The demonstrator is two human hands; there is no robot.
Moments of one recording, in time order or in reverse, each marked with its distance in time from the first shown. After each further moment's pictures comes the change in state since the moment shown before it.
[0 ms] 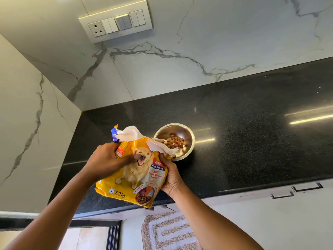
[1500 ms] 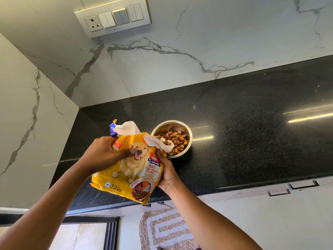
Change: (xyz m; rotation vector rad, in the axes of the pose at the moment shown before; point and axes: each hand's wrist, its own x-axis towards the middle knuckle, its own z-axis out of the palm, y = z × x) left_hand 0.009 0.003 -0.003 0.017 -0.035 -0.027; right_hand 0.002 0.002 -0.004 -0.064 0.019 0.001
